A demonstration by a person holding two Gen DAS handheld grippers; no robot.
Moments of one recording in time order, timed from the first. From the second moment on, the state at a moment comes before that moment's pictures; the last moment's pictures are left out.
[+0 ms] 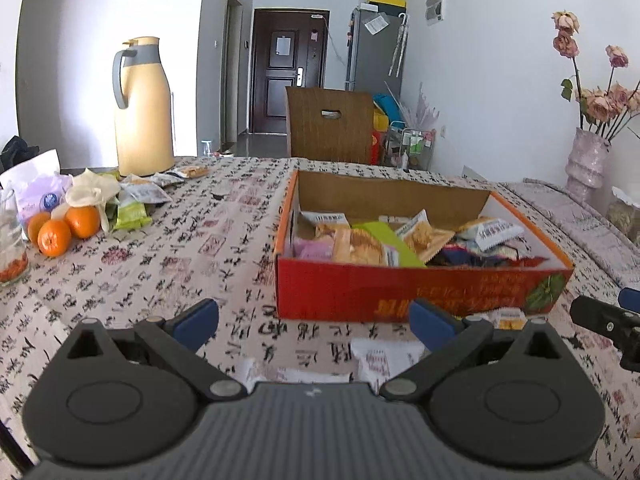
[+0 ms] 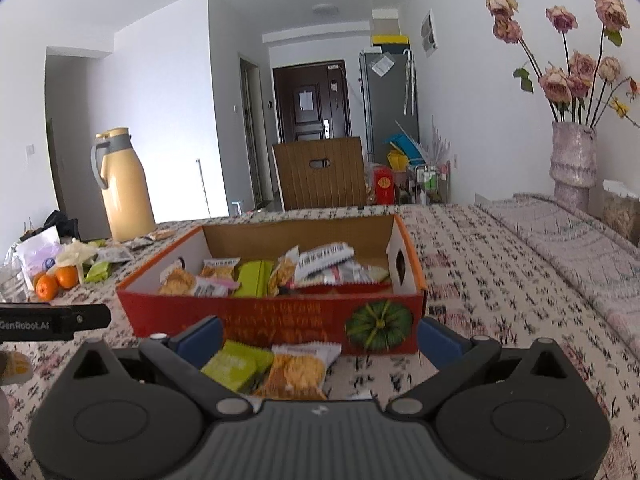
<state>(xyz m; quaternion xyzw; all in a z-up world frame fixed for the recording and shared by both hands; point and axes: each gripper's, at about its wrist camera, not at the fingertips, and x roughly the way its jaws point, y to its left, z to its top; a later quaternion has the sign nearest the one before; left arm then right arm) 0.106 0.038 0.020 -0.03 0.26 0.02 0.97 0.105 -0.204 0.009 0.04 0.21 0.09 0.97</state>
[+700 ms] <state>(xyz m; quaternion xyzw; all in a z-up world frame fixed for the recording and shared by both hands) 0.112 0.039 -0.015 -0.03 0.26 0.01 0.96 0.109 -0.198 -0.024 0.01 0.27 0.08 0.96</state>
